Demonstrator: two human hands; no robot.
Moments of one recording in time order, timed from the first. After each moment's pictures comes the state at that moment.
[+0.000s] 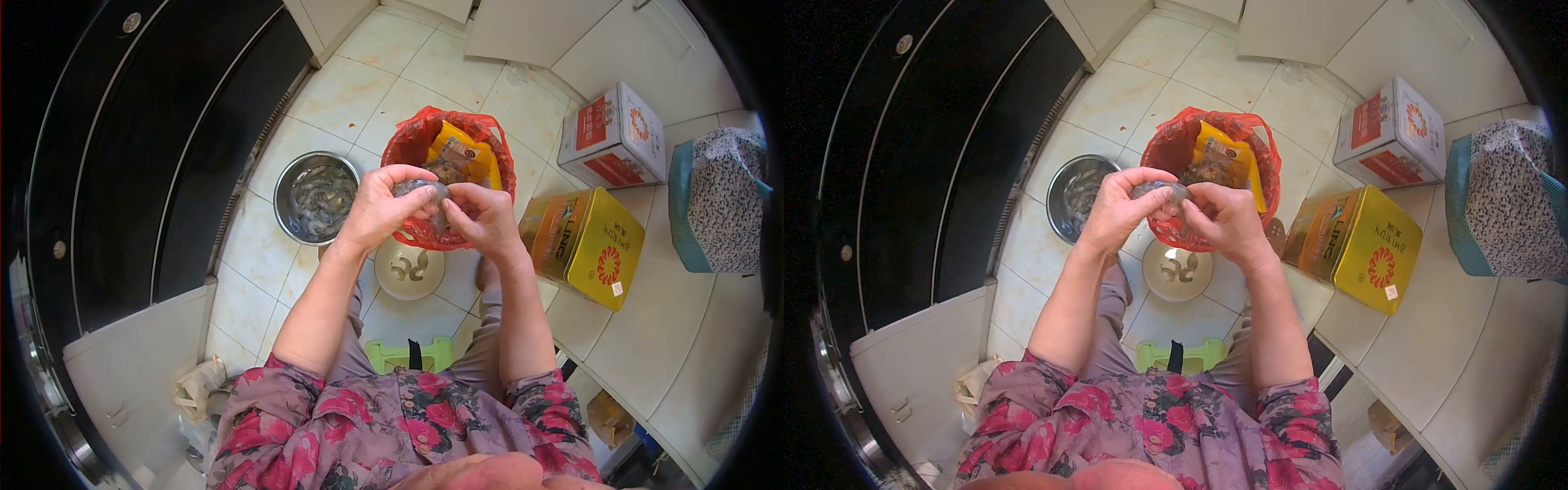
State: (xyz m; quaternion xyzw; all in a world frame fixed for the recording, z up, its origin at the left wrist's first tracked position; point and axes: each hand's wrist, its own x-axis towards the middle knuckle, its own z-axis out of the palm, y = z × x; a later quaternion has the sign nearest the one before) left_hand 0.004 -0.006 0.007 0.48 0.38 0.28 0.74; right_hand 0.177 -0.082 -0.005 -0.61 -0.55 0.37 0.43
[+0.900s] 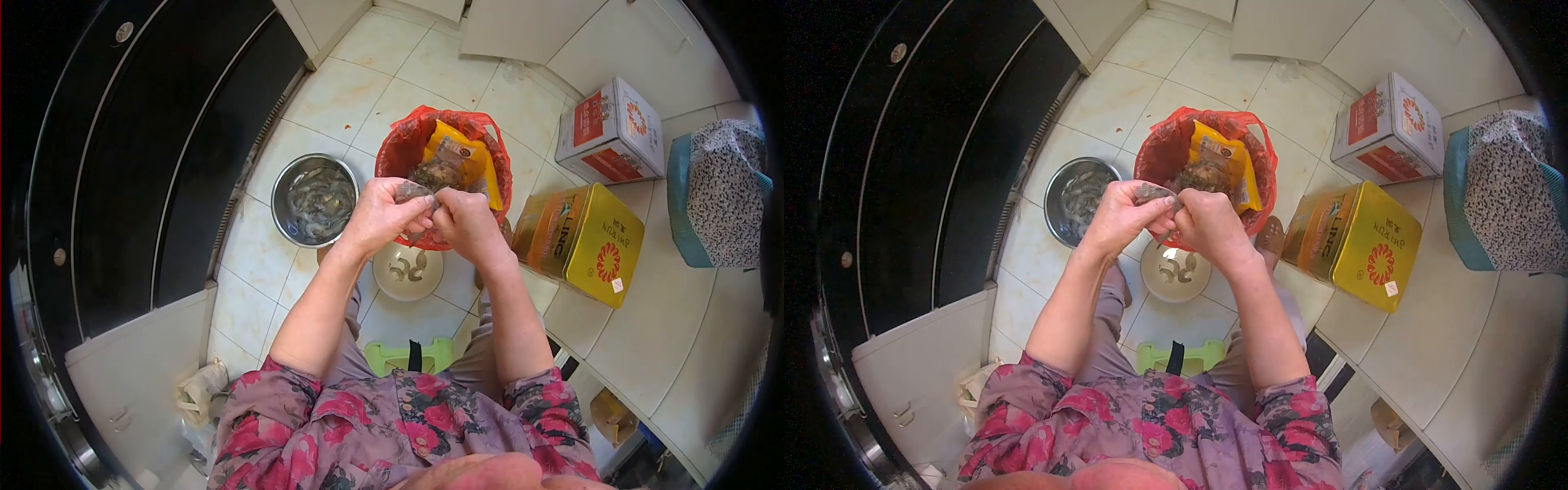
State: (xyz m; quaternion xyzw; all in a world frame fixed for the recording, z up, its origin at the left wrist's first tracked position) left_hand 0.006 -0.009 -0.009 0.51 0.41 0.20 0.73; right_hand 0.169 -0.077 -0.018 -0.63 -0.65 0.27 0.33
